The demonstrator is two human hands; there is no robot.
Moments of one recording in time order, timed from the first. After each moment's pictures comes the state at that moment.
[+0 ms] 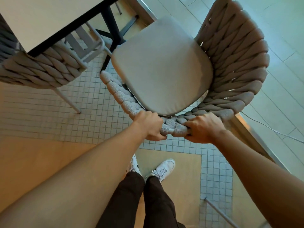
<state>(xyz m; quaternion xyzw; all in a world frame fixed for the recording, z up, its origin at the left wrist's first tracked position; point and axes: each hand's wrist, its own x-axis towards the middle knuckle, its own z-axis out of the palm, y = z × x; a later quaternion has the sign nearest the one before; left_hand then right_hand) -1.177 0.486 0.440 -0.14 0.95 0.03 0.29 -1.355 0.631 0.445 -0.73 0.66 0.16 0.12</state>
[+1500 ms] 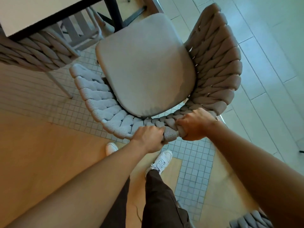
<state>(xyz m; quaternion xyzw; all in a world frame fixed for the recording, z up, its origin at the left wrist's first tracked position) -1.250 0.551 0.432 -0.30 0.91 0.19 0.23 -1.467 0.589 0.430 -0.79 0.54 0.22 0.20</state>
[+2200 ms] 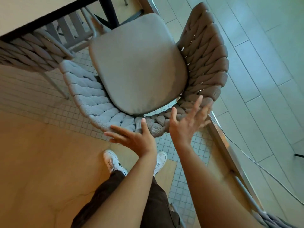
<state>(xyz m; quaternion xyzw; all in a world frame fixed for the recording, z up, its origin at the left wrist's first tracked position) -1.302 0.605 0.435 -0.83 0.36 0.35 -0.26 -1.410 0.613 0.423 -0.23 0.91 -0.31 0.14</state>
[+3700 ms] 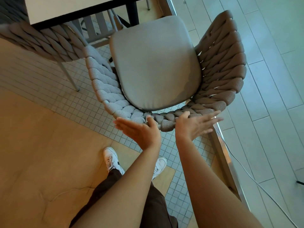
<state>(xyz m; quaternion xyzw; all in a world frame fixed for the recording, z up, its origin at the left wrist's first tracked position) -1.298 0.571 0.430 -0.82 0.40 0.32 -0.26 -1.397 0.565 0.428 -0.09 0.92 -0.33 0.18</state>
